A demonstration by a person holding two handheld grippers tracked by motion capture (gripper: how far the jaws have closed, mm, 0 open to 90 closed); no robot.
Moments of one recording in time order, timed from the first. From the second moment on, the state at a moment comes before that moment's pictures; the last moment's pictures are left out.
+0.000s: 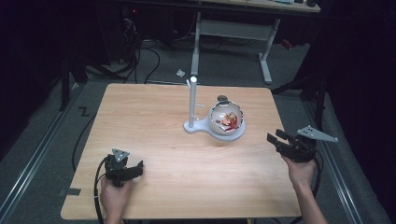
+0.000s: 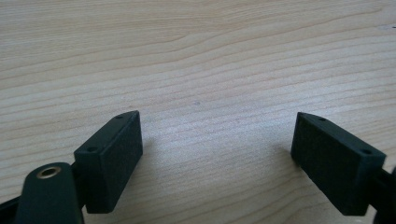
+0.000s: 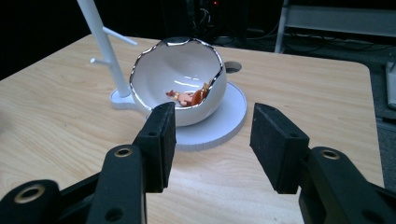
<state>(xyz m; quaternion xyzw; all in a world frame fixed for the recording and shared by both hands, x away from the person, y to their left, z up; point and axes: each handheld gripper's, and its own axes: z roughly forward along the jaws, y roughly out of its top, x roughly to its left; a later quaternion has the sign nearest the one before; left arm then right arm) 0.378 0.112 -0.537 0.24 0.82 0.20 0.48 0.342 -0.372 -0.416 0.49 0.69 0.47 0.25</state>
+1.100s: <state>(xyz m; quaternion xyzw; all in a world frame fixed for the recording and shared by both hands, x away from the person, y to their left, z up) 0.378 0.111 -0.536 0.24 0.82 0.20 0.48 0.319 -0.348 -0.447 0.48 0.70 0.48 0.22</state>
